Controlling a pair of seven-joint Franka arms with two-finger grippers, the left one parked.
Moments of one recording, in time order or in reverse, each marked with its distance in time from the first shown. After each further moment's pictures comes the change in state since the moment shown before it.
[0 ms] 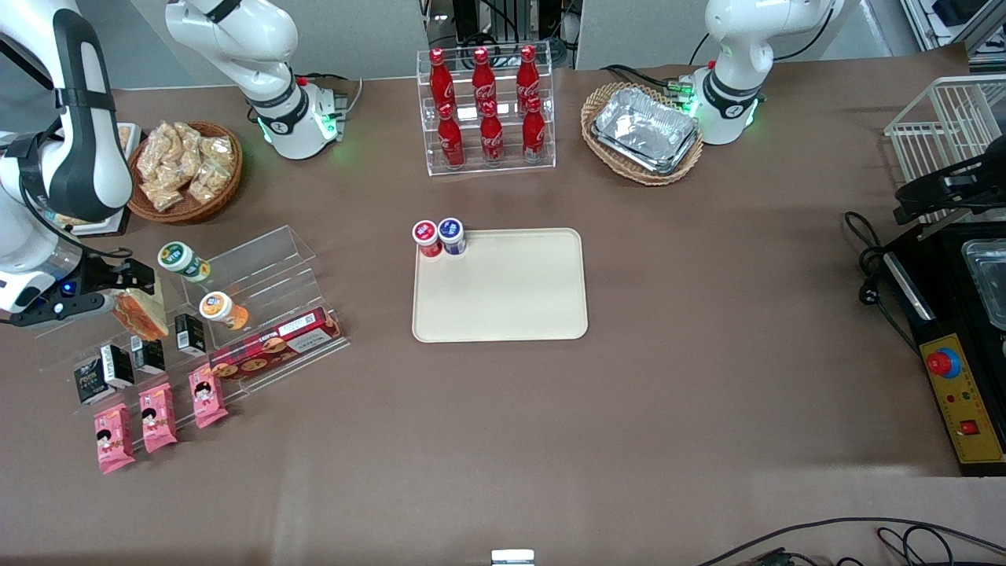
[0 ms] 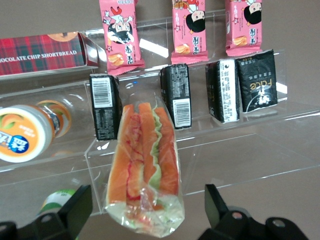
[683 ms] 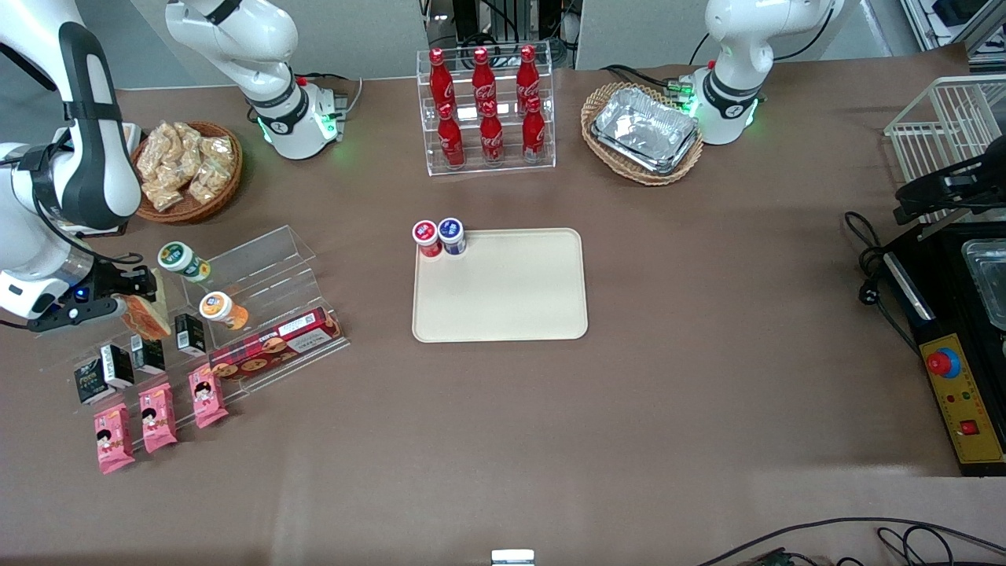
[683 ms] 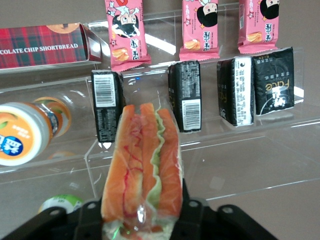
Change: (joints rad) arm 0.000 0.029 0.006 -0.005 0.000 0.014 -0.014
